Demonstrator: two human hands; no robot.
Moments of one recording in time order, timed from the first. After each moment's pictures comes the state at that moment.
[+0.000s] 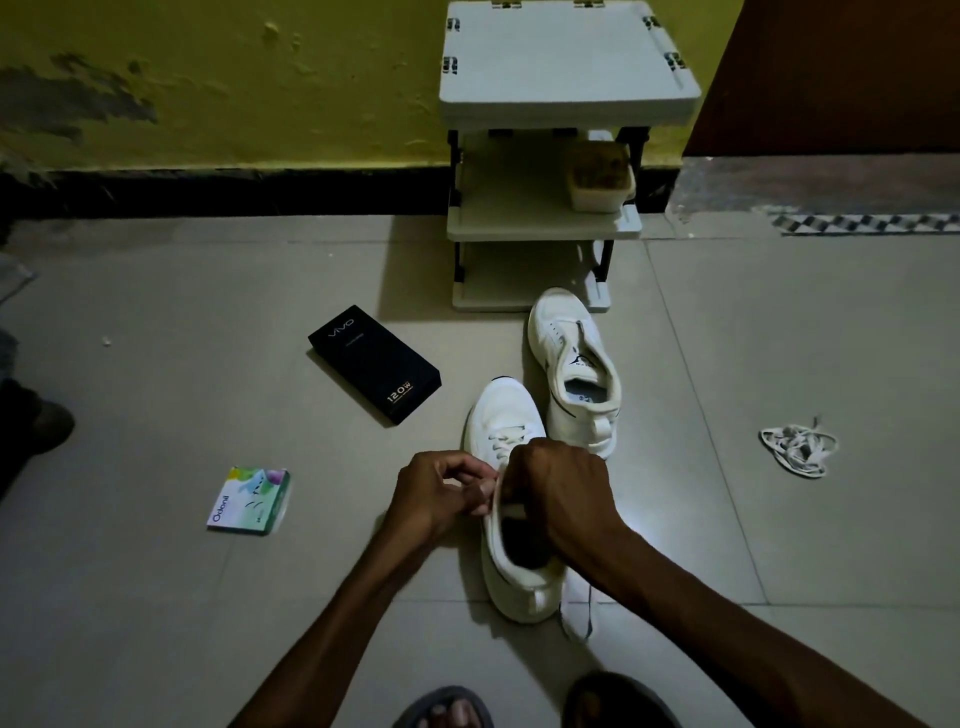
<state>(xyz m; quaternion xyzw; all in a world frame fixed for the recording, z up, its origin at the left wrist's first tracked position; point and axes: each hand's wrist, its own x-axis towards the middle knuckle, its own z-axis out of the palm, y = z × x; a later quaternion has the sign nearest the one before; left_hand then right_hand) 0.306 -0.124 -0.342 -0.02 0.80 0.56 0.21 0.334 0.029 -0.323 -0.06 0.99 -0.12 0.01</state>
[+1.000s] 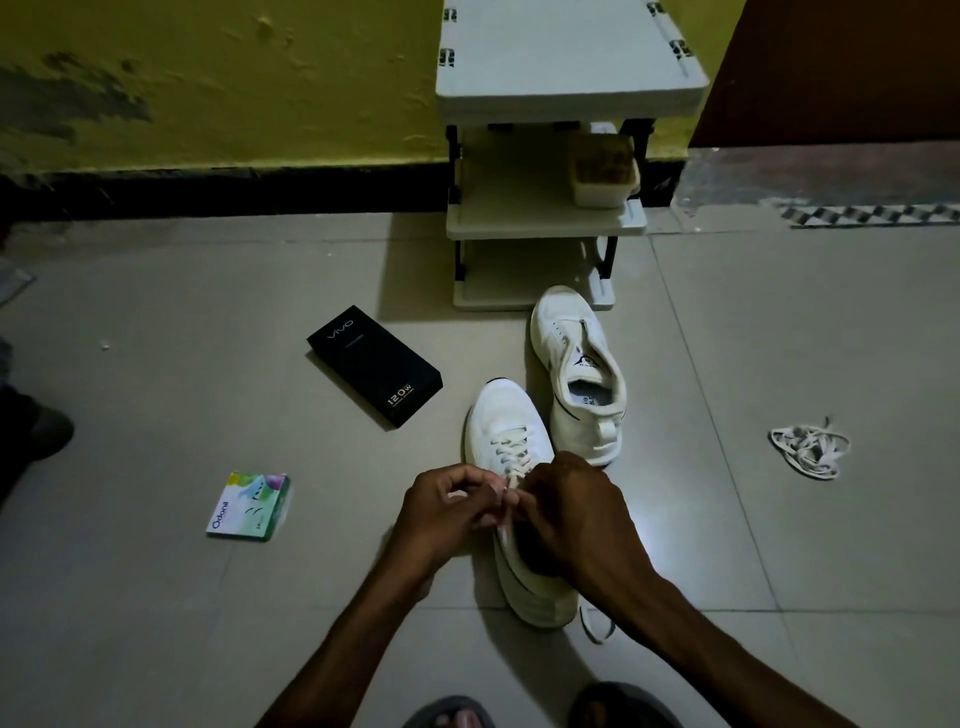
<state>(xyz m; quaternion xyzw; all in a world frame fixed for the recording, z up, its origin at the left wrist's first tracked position) 0.316 -0.117 -0.347 -0.08 0.75 0.62 0.24 0.358 0.035 -0.327 0.02 0.96 -0.27 0.02</state>
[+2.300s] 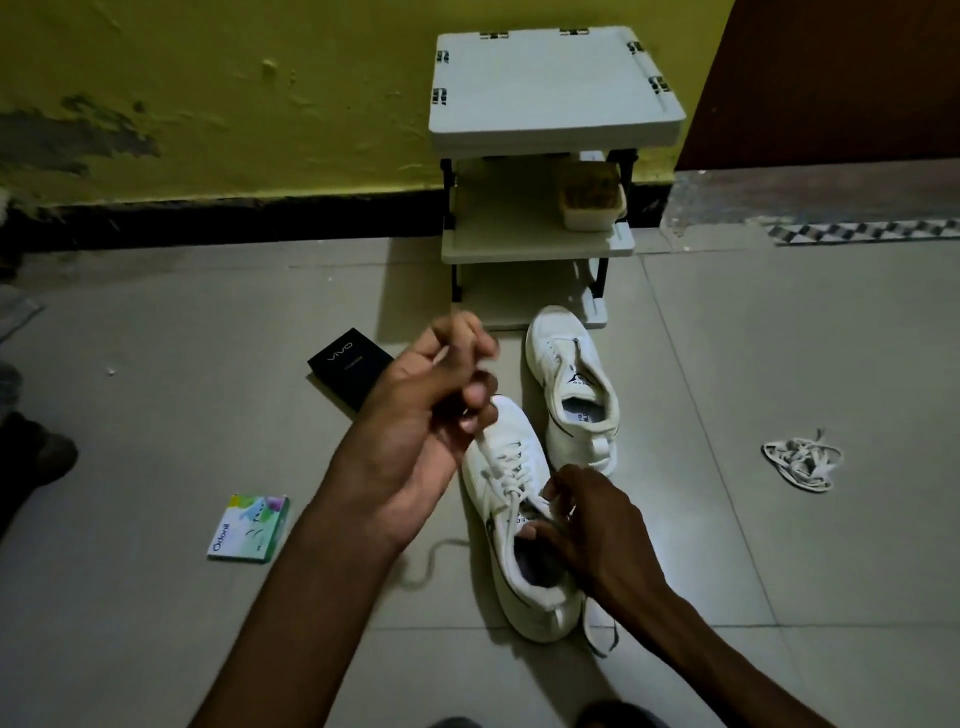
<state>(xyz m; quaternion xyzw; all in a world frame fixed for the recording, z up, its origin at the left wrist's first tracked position) 0.291 -0.102 -0.197 0.02 0.46 0.86 0.21 0.364 0.057 -0.338 0.11 0.93 -0.35 0.04</state>
